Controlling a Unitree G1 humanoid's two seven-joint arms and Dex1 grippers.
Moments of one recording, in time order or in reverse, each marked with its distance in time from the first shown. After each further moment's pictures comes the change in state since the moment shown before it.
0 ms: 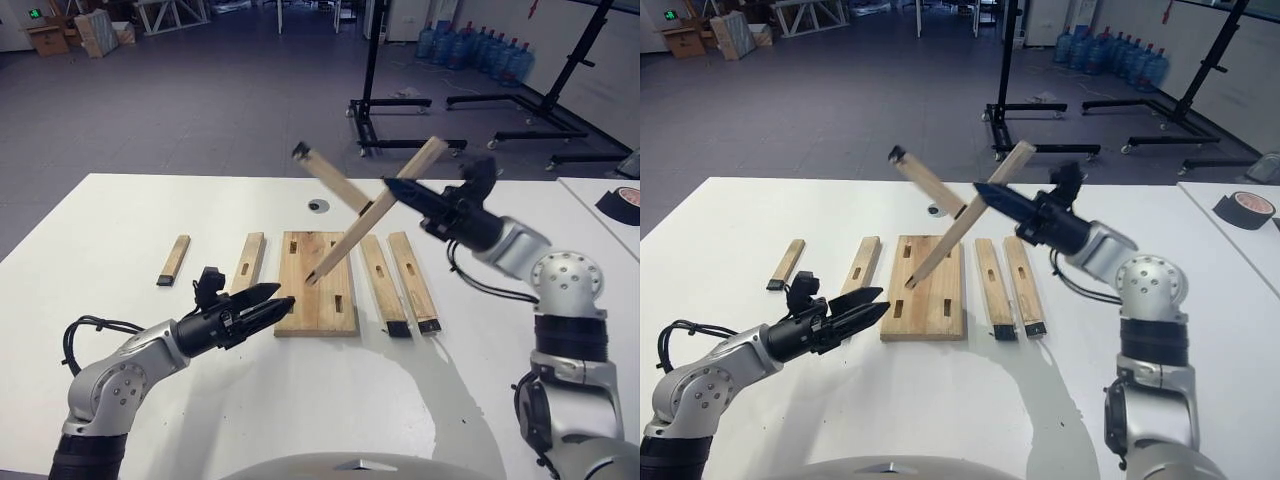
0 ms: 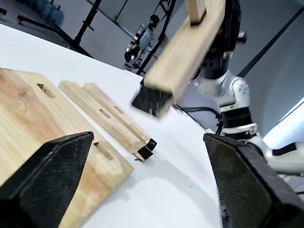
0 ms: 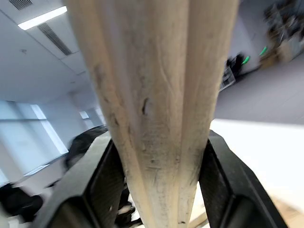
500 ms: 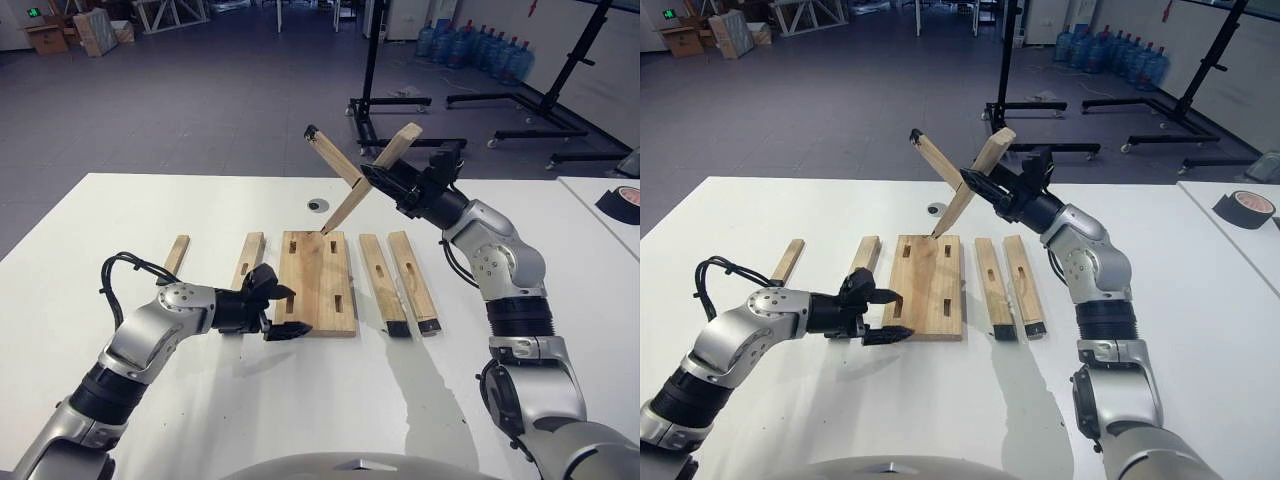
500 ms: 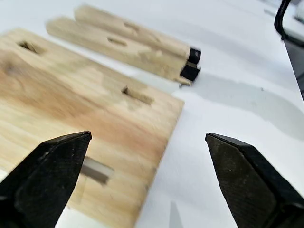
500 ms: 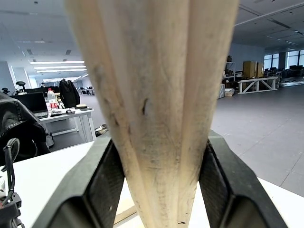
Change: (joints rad) left arm -0.294 0.176 -0.375 0.095 0.448 -0.042 -0.125; right arm -0.043 0.151 0.164 0.133 -0.508 -0.486 0.040
